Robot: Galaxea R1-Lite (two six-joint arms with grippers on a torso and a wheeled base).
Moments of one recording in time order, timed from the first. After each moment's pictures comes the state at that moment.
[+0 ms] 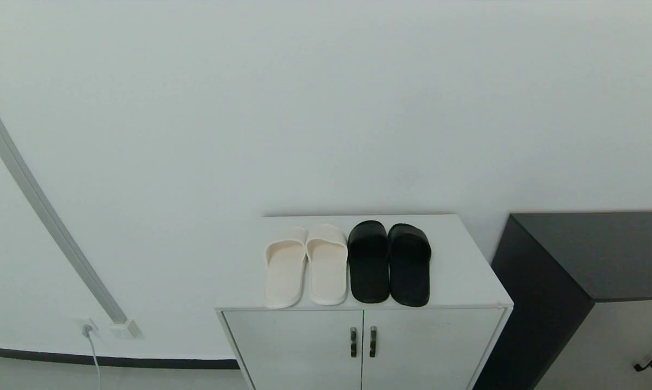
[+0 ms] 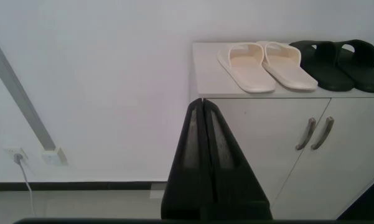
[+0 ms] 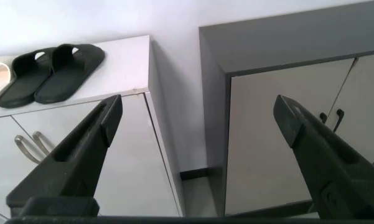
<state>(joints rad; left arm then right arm) 0.00 0.00 0.00 0.00 0.03 0.00 0.00 0.00 0.00 0.00 -0.12 0.07</state>
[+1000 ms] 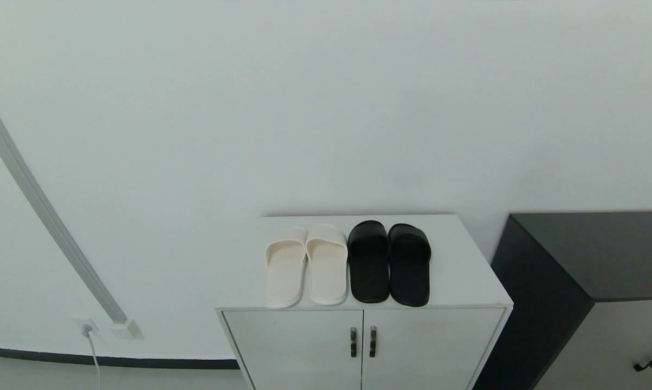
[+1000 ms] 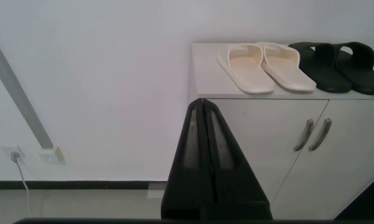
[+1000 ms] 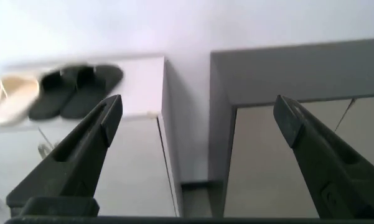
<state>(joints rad) 0.00 0.00 0.00 0.00 0.03 -0.02 0.03 0.20 -0.24 0.05 -0.09 0.02</state>
